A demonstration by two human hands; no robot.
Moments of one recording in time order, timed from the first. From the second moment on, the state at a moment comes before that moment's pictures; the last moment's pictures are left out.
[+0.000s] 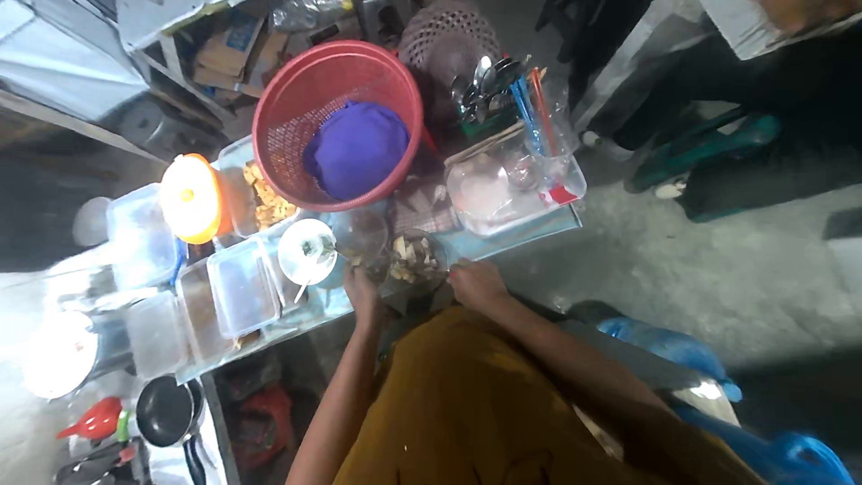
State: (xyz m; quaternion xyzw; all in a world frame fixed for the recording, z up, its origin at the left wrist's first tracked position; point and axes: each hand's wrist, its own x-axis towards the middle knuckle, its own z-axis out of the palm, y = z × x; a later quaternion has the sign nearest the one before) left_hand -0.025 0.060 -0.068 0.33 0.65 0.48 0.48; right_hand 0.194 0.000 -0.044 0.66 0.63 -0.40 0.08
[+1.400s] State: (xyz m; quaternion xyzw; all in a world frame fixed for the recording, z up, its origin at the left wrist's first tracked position) left_hand -0.026 0.095 -0.053 0.62 0.71 -0.01 0.32; right_hand 0.190 0.018 -0.064 0.69 0.64 -0.34 -0.03
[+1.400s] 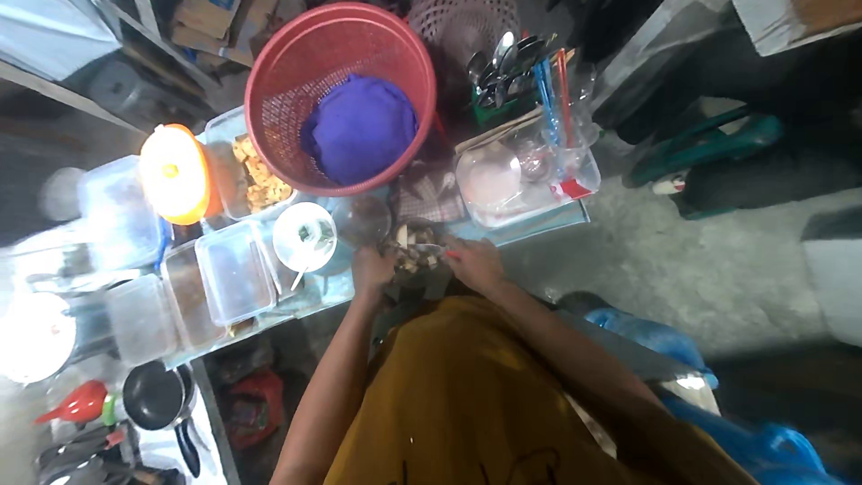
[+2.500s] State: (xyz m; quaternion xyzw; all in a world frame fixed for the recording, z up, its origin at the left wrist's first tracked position) left_hand -0.015 0.097 -0.062 0.63 0.70 0.12 0.30; right_hand 0.180 0.029 -0.043 0.71 0.60 -0.36 0.03
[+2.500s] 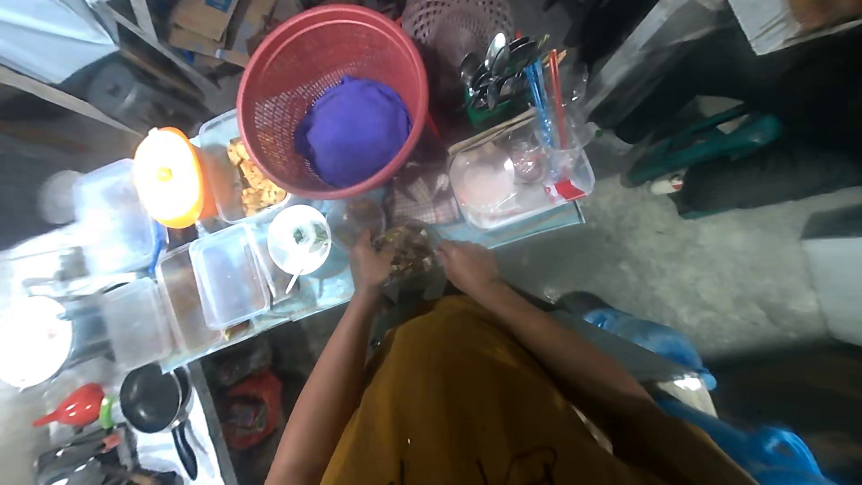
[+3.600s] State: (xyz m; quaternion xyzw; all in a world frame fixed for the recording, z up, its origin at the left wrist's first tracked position) left_hand -0.081 0.063 -0.023 0.46 0.63 0.43 0.45; right_hand 0.204 0.051 -0.077 0.67 0.55 -0.49 -0.06
